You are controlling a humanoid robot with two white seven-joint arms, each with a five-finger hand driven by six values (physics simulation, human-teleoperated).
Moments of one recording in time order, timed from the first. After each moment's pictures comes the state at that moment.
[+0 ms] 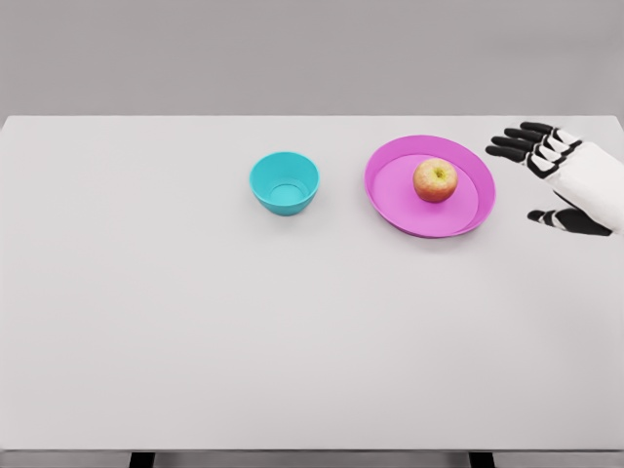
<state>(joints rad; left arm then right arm) 0.00 0.00 0.02 -0.08 -0.10 0.00 -0.02 -0.20 -1.06 0.37 -1.62 0.41 -0.61 -0.20</state>
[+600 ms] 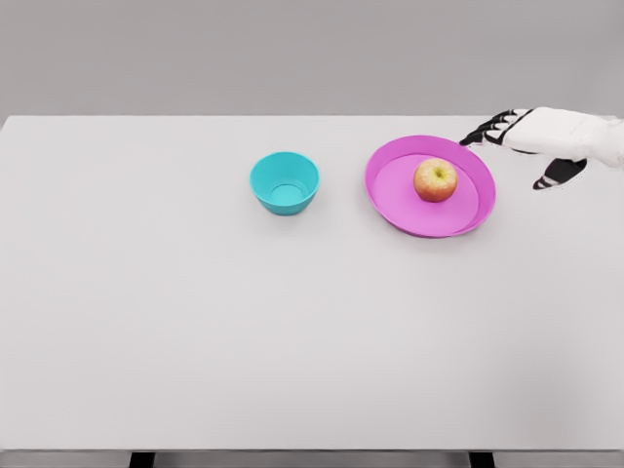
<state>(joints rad) 0.00 0.00 0.02 -0.08 -0.10 0.00 -0.02 -0.81 -0.84 0.64 -1.24 0.41 -0.61 0.57</state>
